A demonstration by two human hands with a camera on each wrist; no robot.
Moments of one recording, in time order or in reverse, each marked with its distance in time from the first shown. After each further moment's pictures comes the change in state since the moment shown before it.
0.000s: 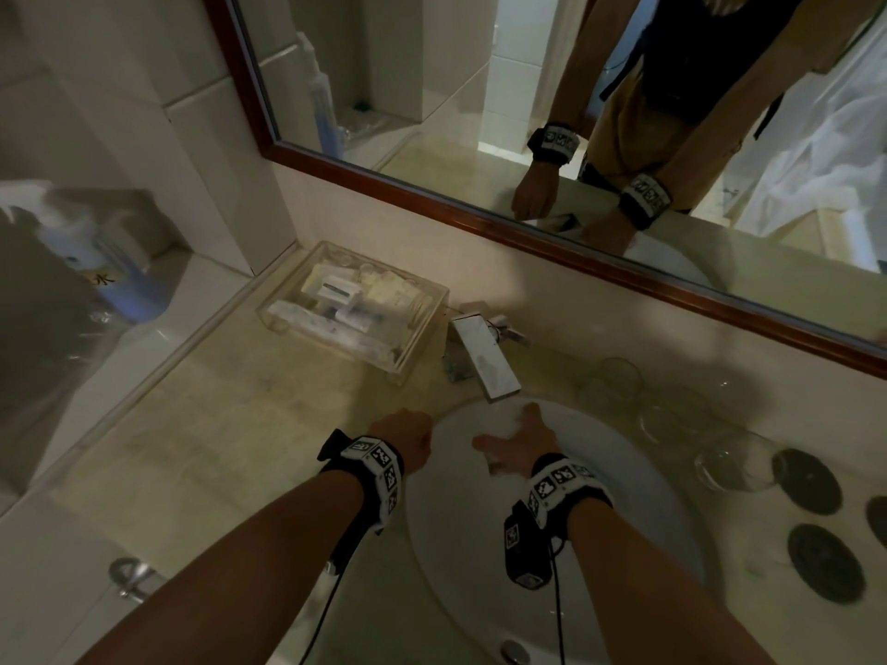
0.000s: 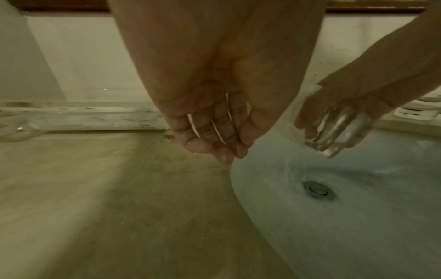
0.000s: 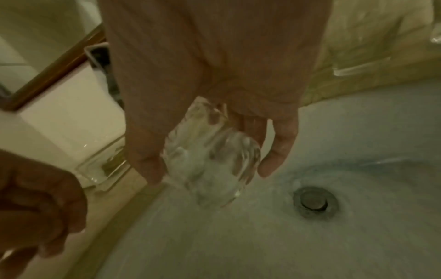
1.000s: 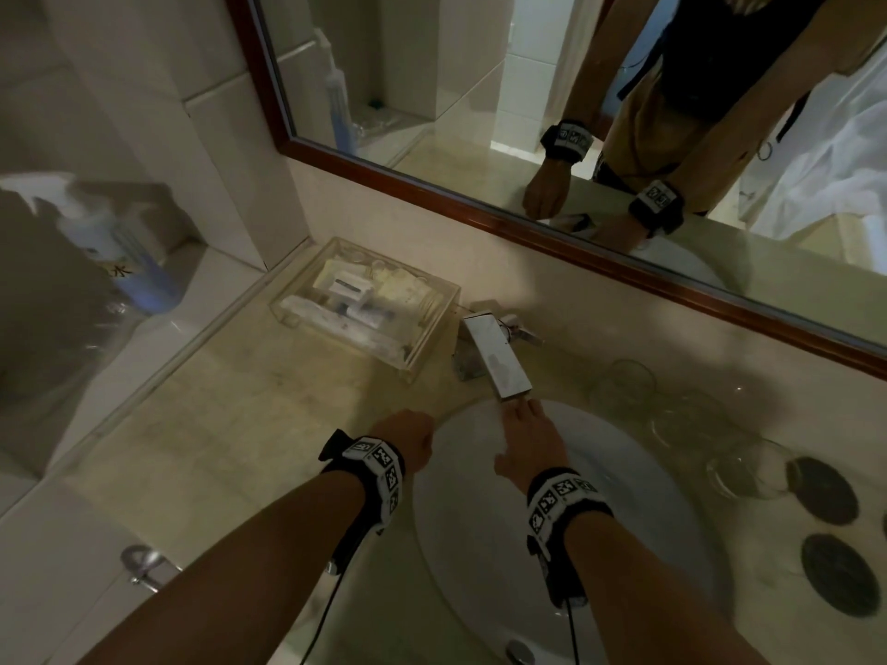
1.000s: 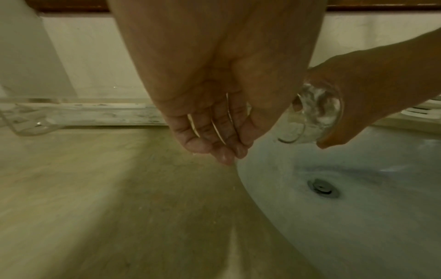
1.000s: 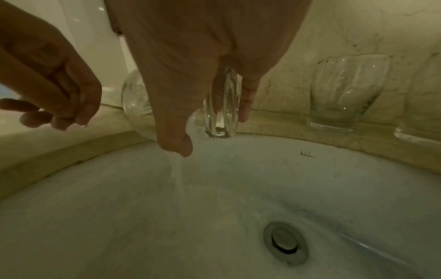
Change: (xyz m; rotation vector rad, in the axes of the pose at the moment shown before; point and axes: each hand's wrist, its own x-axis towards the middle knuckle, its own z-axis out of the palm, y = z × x) left_hand -0.003 -0.010 0.003 0.000 -0.011 0.017; right_hand -0.025 -0.009 0.001 -0.926 0.184 -0.509
